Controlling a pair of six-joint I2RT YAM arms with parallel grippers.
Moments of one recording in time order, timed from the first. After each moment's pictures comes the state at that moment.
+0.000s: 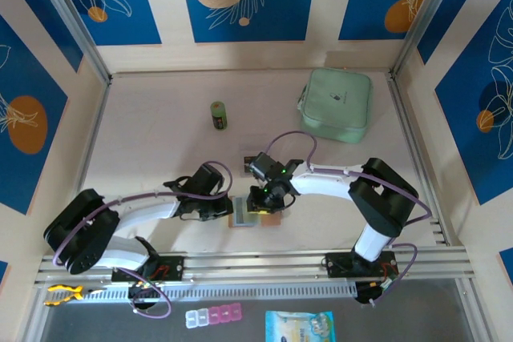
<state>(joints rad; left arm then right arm) -0.76 1.35 0.52 -0.25 0.30 -0.94 0.90 1.67 0.91 -0.50 -0.34 0.89</state>
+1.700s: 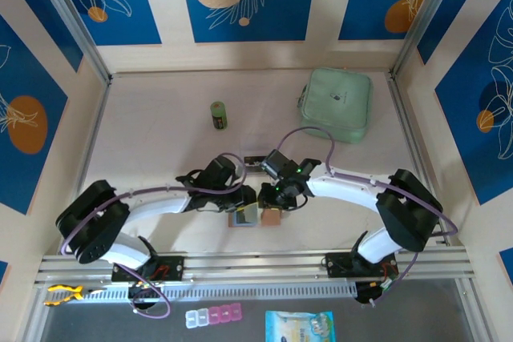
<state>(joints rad) -0.84 1.46 0.65 -0.07 0.40 -1.07 0.87 1.49 0.86 -0.61 -0.23 0.85</state>
